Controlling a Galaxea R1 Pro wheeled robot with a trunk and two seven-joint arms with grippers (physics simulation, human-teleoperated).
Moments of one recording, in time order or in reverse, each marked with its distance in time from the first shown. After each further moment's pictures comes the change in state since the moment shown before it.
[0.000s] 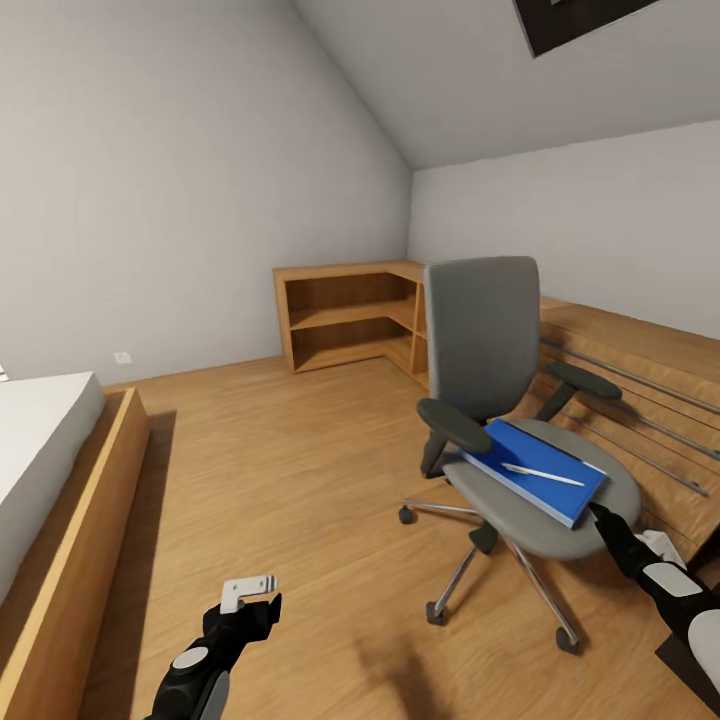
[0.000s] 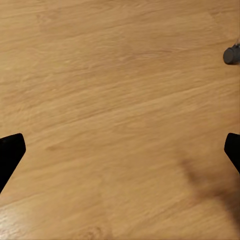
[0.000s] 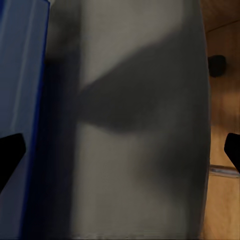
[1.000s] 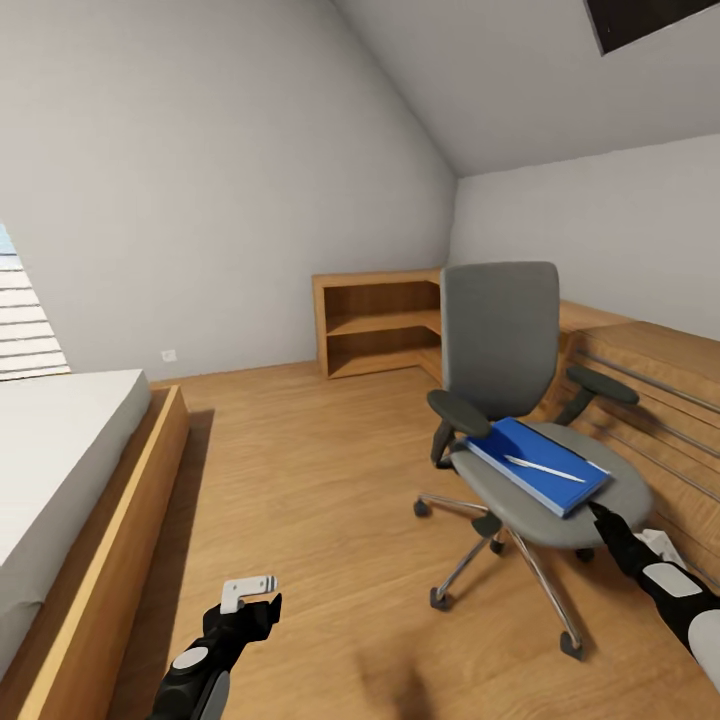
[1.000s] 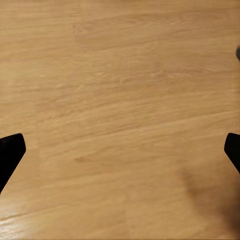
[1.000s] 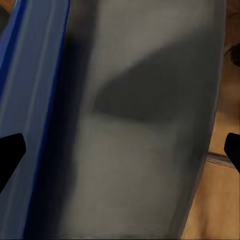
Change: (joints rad) left arm 0.000 0.000 0.000 0.000 0.000 0.000 0.000; right arm 0.000 0.000 0.001 0.001 0.004 -0.001 0.018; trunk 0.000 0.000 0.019
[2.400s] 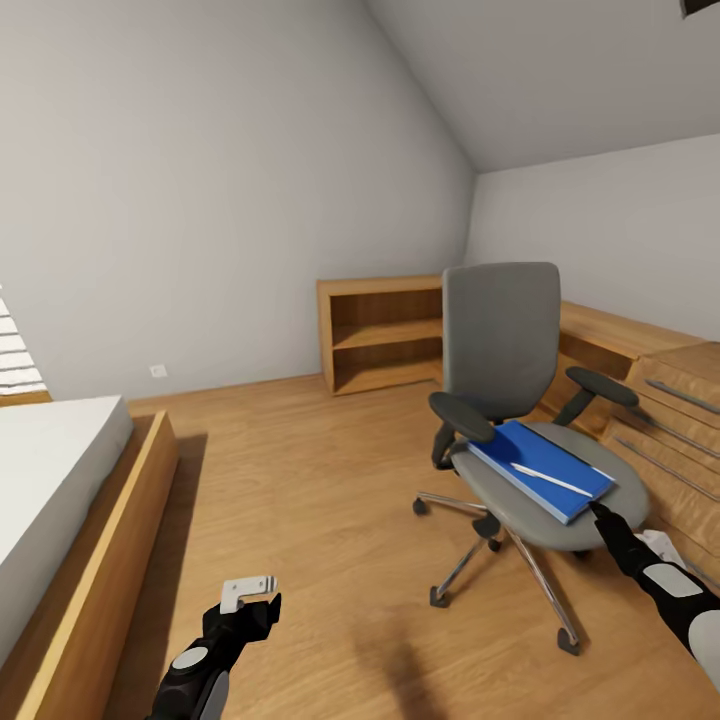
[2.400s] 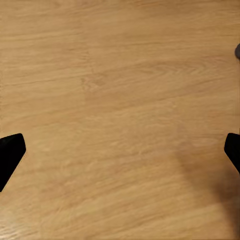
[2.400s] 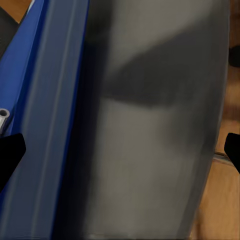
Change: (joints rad) left arm 0.000 0.001 0.000 0.000 0.001 -0.001 0.000; right arm 0.000 0.000 -0.008 0.005 -0.001 -0.004 0.007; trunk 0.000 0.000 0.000
